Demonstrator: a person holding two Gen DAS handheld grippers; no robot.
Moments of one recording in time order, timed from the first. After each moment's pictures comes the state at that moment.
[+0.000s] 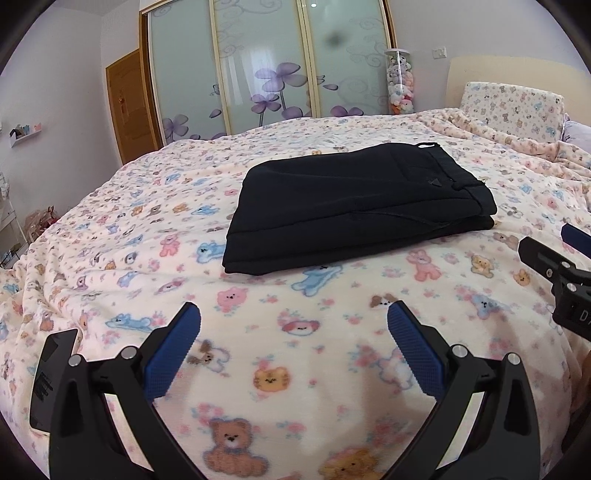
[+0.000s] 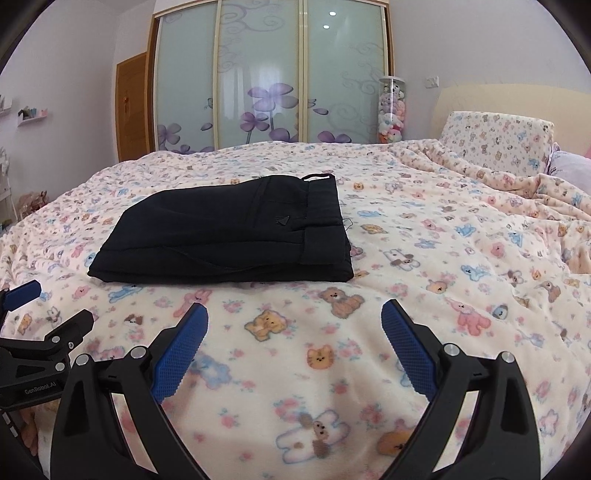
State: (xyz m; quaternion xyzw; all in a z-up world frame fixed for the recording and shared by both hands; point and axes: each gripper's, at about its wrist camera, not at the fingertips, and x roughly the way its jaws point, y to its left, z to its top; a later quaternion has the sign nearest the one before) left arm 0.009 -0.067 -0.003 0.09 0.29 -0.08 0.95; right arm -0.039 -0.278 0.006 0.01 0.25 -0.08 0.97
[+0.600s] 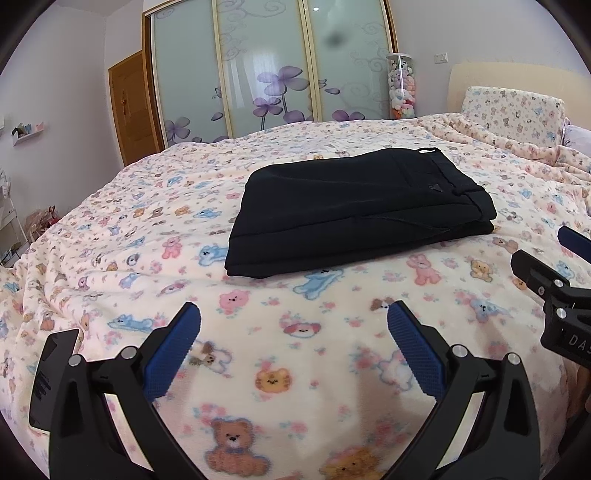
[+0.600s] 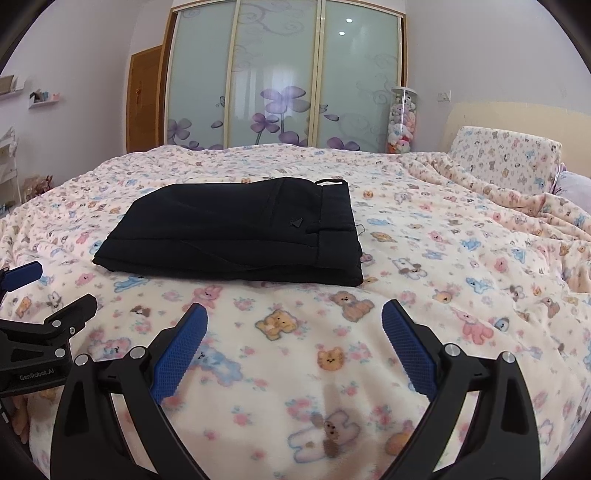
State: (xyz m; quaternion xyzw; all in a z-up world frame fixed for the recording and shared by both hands) left arm 0.007 -0.065 -0.001 0.08 0.28 -0.08 0.95; right arm -0.039 -0.264 0.005 -0.02 0.25 -0.07 0.97
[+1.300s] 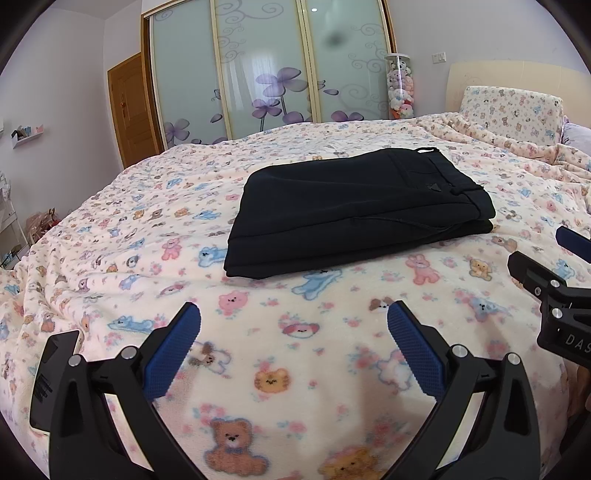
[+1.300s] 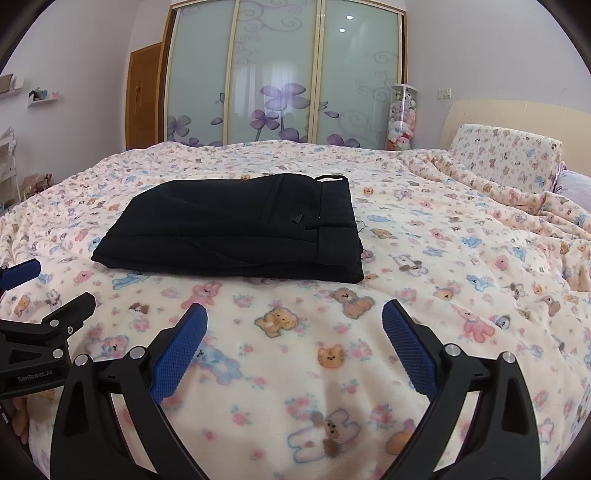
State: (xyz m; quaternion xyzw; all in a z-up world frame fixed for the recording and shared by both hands) left arm 0.006 -0.067 -0.001 0.09 0.28 -0.08 0.95; right arm -0.039 -0.265 0.004 -0.02 0.25 -0.07 0.97
